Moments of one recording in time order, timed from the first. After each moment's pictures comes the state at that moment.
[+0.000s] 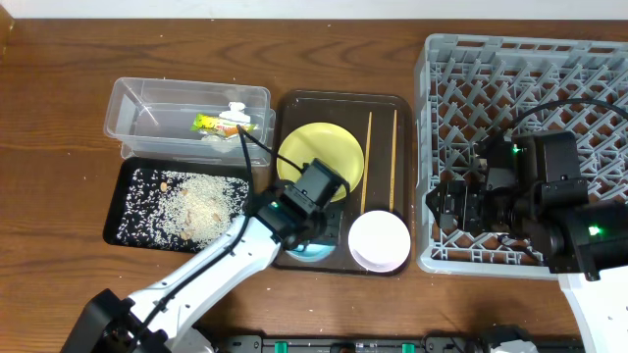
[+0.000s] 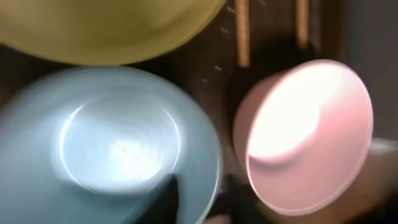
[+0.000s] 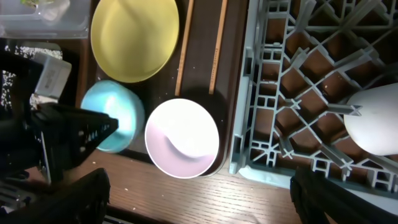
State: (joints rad) left arm -0.72 1.44 0.91 -0.65 0.12 -0.61; right arm 0.19 1.09 1.23 -1.23 -0.25 0.27
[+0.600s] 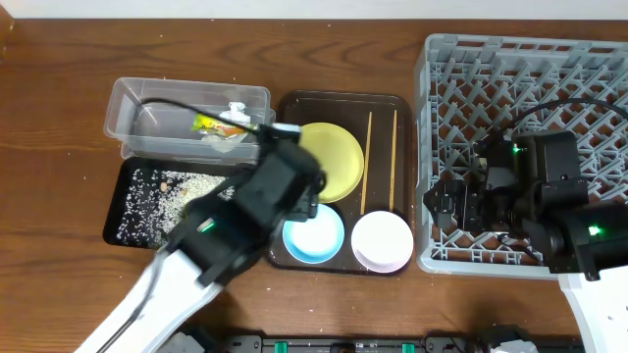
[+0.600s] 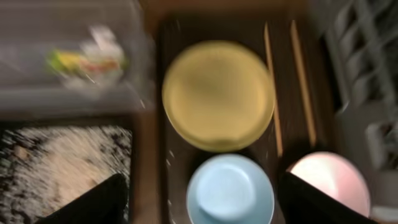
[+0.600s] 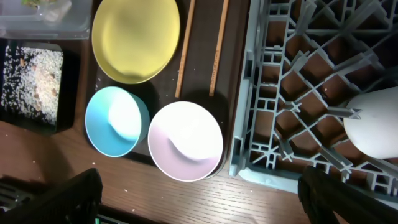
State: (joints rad) left arm -0.72 1.15 1.24 -0.99 -0.34 -0.49; right arm 0.19 1.09 1.23 -1.22 -0.25 0.27
